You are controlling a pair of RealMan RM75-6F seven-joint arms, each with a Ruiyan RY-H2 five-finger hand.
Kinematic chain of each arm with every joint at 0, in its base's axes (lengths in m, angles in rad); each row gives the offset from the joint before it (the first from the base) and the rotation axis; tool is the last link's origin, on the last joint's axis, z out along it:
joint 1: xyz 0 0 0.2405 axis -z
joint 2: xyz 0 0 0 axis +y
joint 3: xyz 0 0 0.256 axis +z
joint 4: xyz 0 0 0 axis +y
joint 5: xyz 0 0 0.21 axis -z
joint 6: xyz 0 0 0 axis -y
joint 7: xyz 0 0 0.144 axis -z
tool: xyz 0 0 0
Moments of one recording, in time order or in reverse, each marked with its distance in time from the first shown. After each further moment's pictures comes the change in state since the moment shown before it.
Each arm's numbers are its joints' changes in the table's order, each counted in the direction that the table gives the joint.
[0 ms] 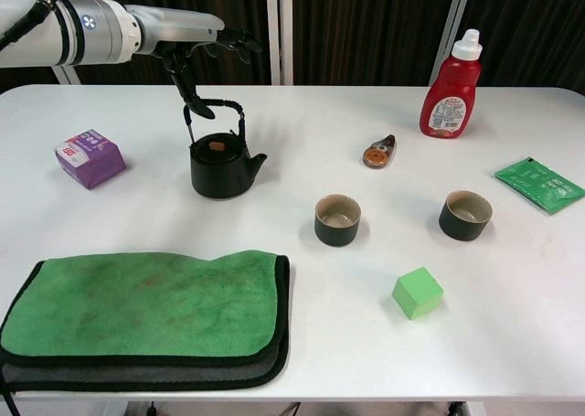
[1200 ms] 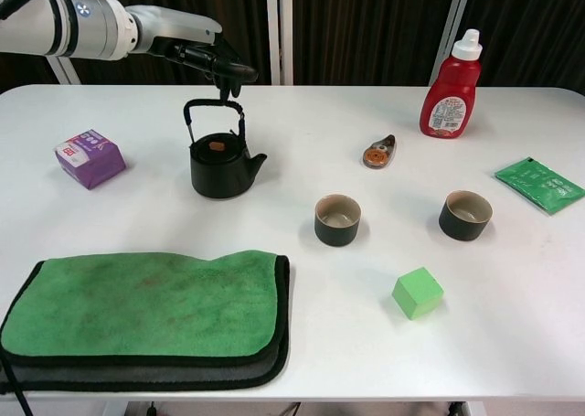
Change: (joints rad) left arm 0.042 0.058 0.026 -0.050 0.052 0.089 0.098; right arm -0.002 0.000 -0.001 0.003 -0.008 0.005 0.003
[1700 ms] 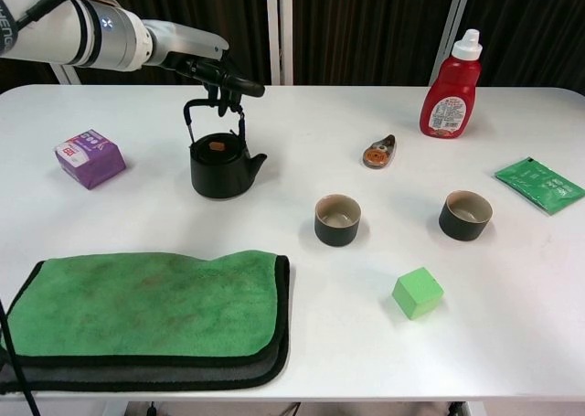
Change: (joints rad) left arm 0.089 -0.023 0.083 -0.017 0.342 -0.009 -0.241; right arm 0.005 -0.004 0.001 0.022 -0.018 0.007 -0.026
